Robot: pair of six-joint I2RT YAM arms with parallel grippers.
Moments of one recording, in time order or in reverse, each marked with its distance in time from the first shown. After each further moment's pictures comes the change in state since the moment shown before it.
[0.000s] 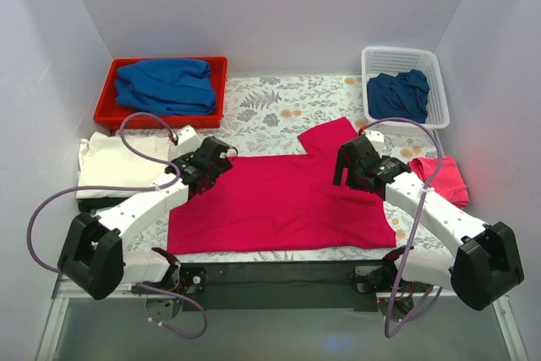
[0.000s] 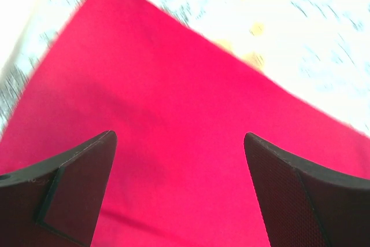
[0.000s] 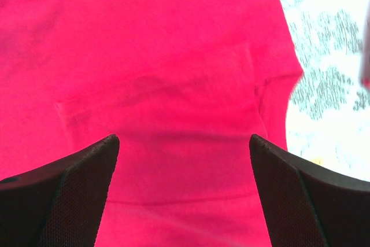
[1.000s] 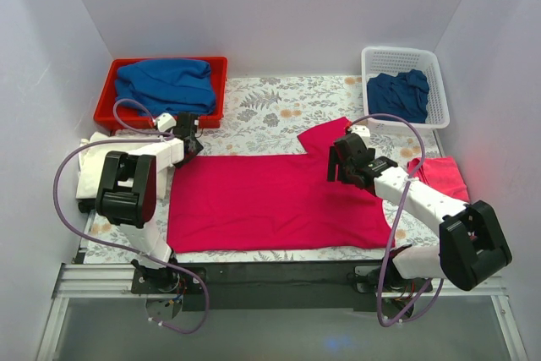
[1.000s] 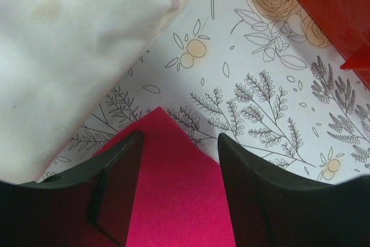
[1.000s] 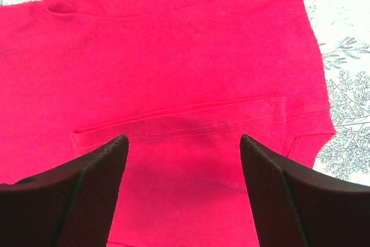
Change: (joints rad) left arm 0.483 0.536 0.188 0.293 0.163 0.192; right arm 0.000 0.135 -0.034 0.286 -0.030 -0.162
